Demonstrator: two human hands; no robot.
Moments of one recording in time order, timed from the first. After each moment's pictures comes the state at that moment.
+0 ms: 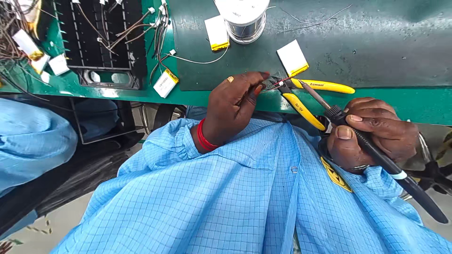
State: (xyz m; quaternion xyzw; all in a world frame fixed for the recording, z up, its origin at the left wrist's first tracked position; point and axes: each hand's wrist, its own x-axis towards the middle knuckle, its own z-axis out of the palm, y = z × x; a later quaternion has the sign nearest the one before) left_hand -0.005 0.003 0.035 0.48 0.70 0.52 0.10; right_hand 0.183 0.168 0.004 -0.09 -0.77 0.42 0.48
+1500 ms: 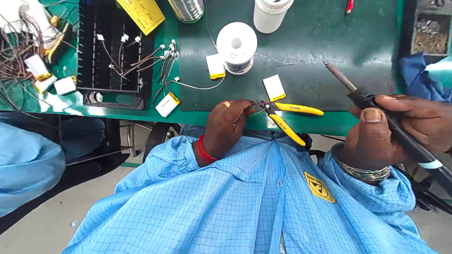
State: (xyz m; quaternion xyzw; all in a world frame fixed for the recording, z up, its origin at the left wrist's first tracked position) left_hand -0.002 0.001 0.023 0.49 0.75 0.43 0.00; right_hand 0.167 0.216 0.048 -0.12 -0.74 0.42 0.51
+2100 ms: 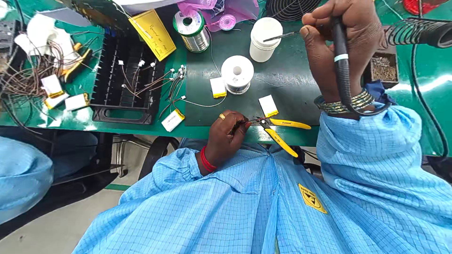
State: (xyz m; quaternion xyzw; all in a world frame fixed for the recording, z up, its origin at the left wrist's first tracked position) left_hand -0.008 0.004 0.010 0.46 0.68 0.57 0.05; right_hand 0.026 0.275 0.100 -0.05 -0.84 0.33 0.44
